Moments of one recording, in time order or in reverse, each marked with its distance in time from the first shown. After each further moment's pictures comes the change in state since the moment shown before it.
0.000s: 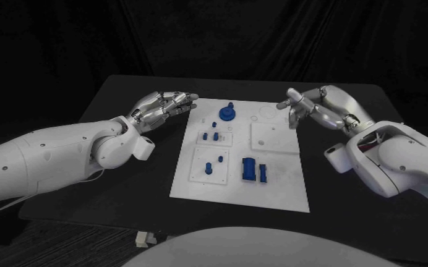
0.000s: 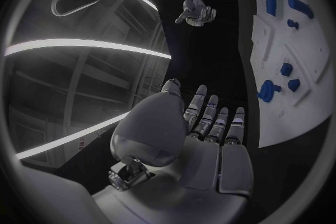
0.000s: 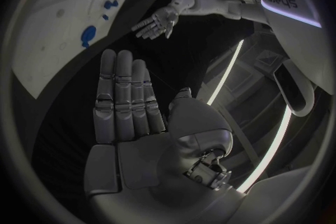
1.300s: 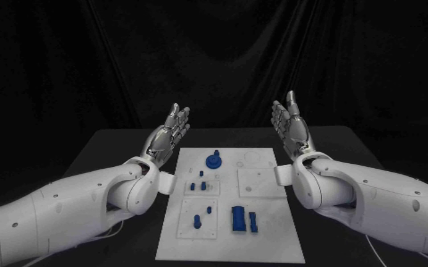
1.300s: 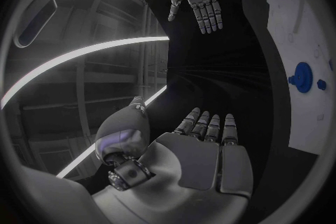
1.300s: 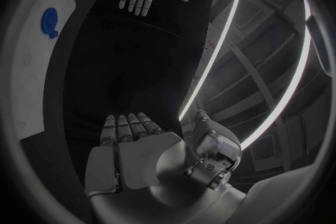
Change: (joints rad) left arm -0.051 0.121 0.156 0.105 0.079 -0.527 -0.071; left_hand -0.948 -0.193 0.112 -0.195 -0.399 -0.476 -0.177 -0.171 -0.061 -0.209 -0.197 -0.430 -0.055 -0.081 -0.184 -0.189 -0.031 -0.095 -0.067 -0.221 -0.046 -0.126; right arm -0.182 0.321 0.200 -0.295 0.617 -0.087 0.214; right_hand -0.907 -0.244 0.433 -0.292 -0.154 -1.031 -0.112 -0.084 -0.132 -1.061 -0.096 -0.352 -0.606 -1.126 -0.048 -0.457 -0.189 -0.173 -1.084 -0.155 -0.090 -0.797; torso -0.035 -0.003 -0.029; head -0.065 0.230
